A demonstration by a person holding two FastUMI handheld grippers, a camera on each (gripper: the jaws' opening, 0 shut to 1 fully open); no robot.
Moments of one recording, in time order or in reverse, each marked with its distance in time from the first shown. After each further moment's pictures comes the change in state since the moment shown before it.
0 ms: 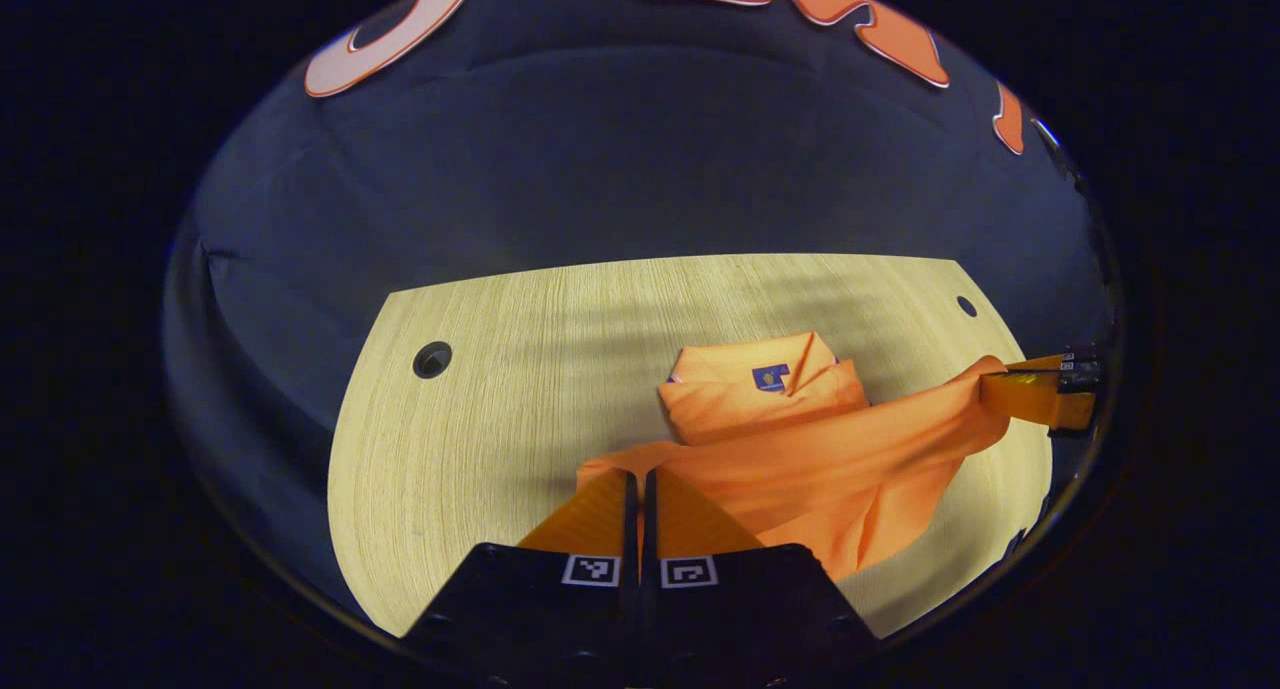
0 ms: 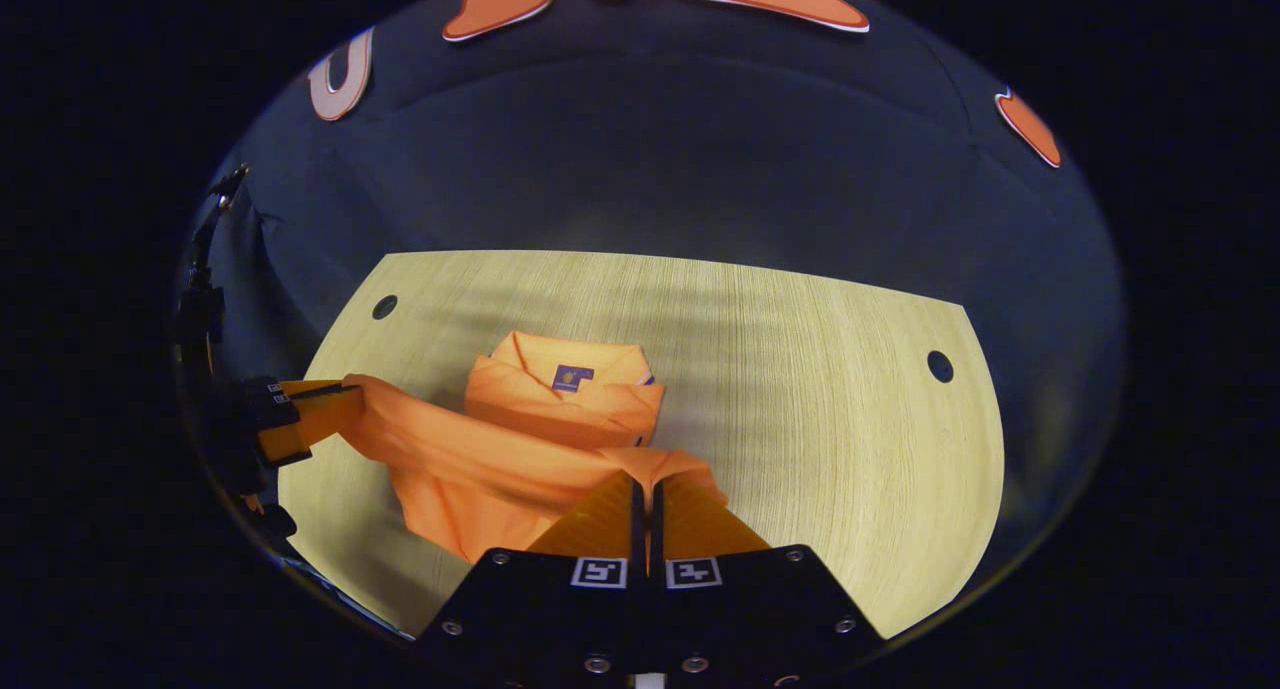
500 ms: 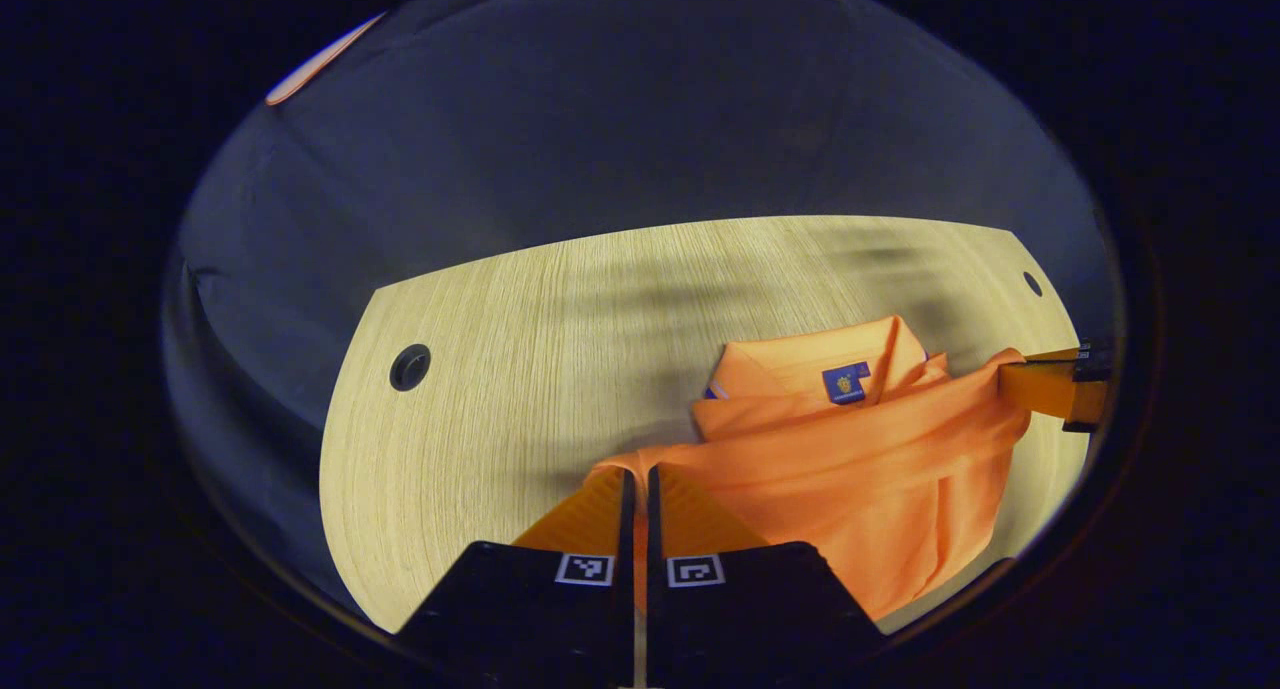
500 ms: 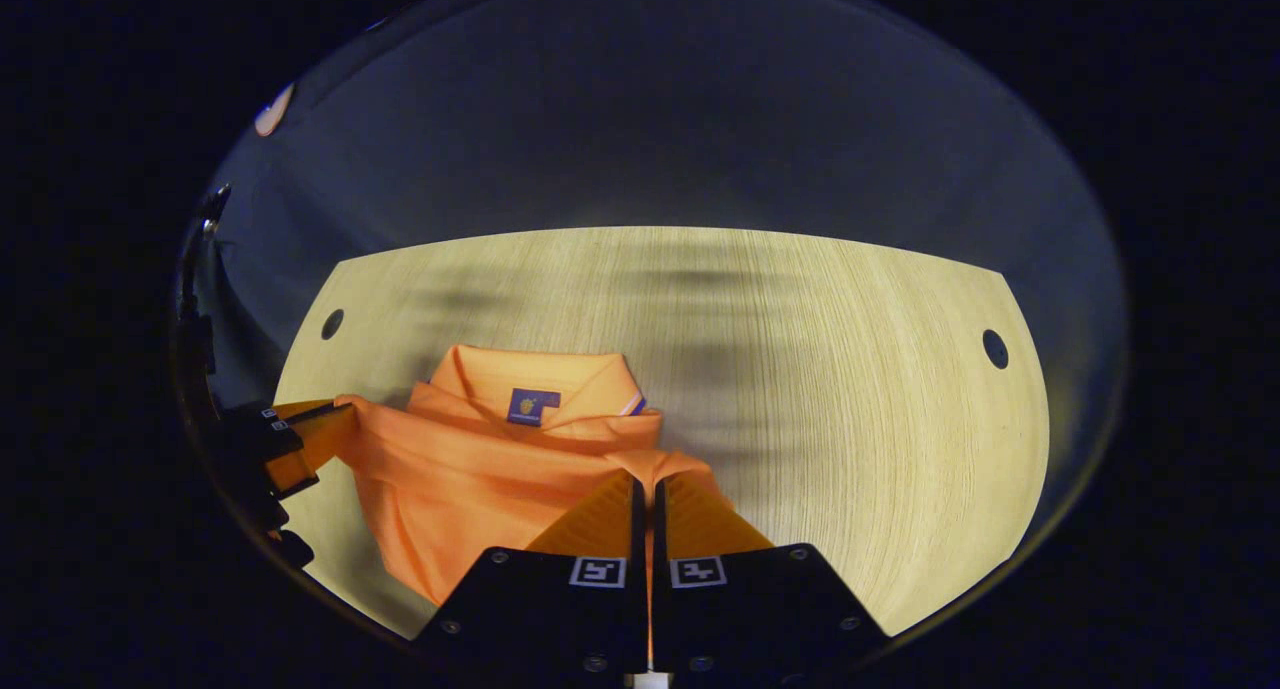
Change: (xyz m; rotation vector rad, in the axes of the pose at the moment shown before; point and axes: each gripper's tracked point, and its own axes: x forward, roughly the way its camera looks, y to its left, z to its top) left arm 0.085 0.009 -0.007 0.049 0.066 0.109; right arm 0.084 -0.006 0.001 0.099 0.074 -0.006
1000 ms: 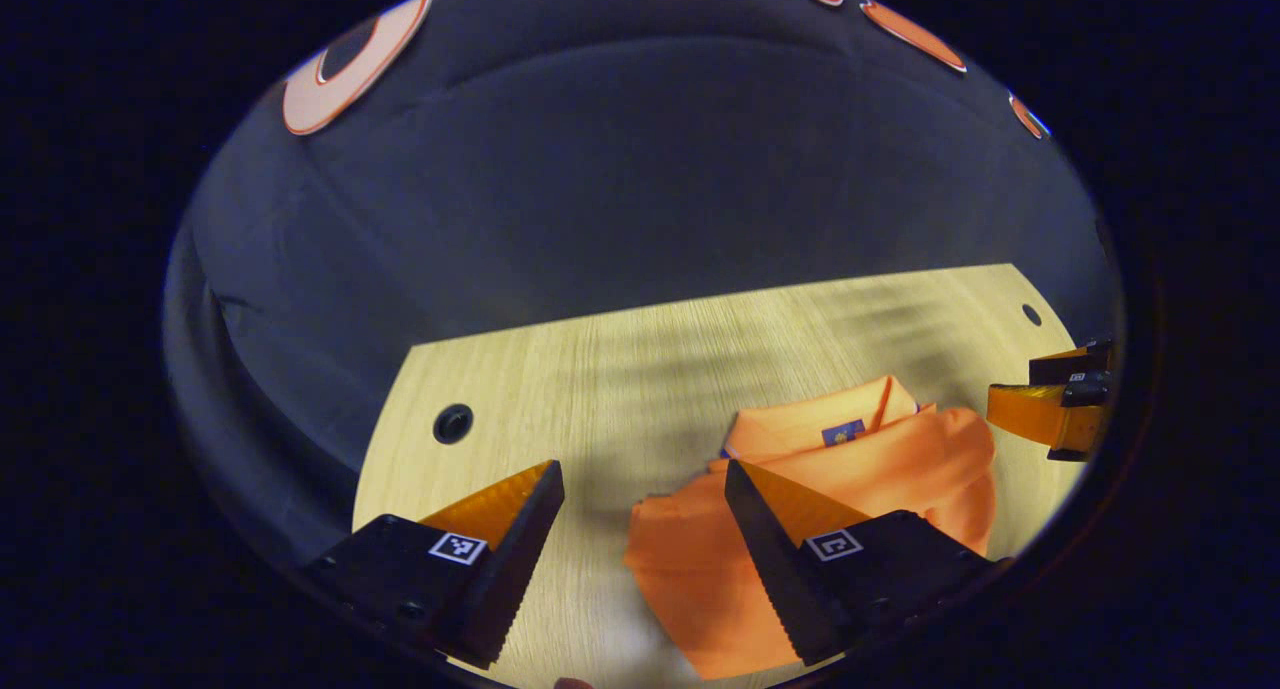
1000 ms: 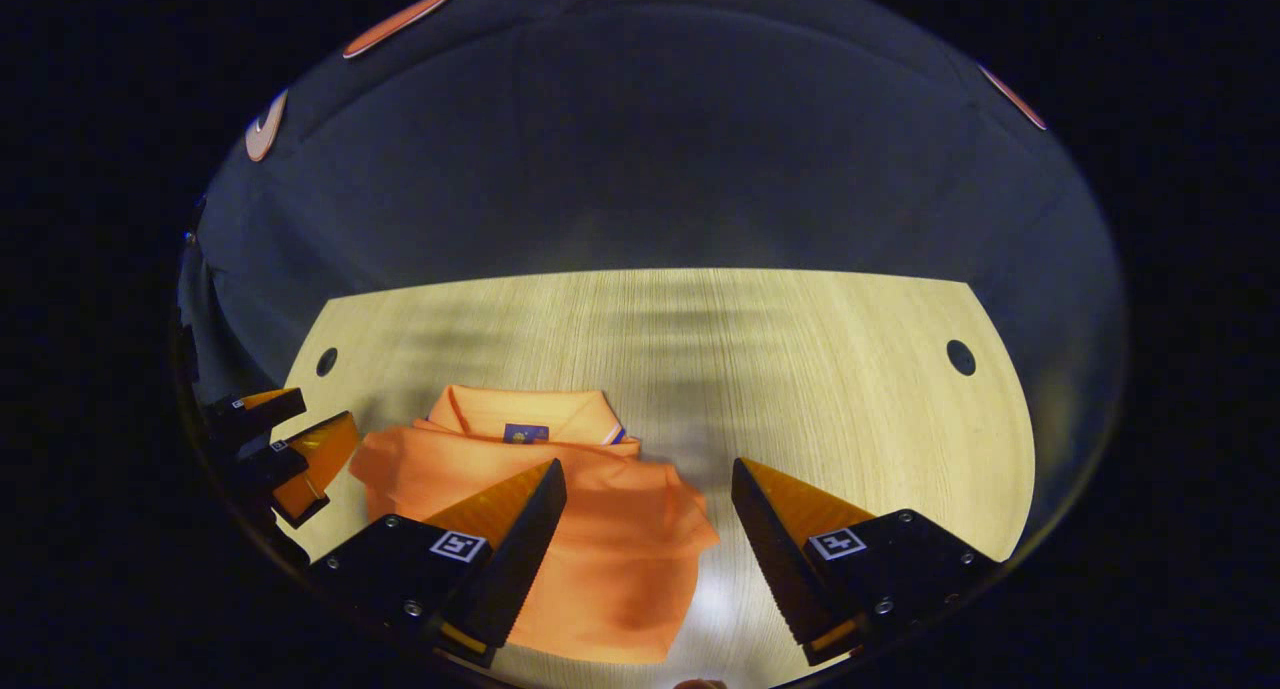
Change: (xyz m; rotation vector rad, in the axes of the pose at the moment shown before) left arm -0.053 0.020 0.056 0.006 -0.234 0.057; right arm -0.045 -0.010 0.031 0.028 -0.165 -0.046
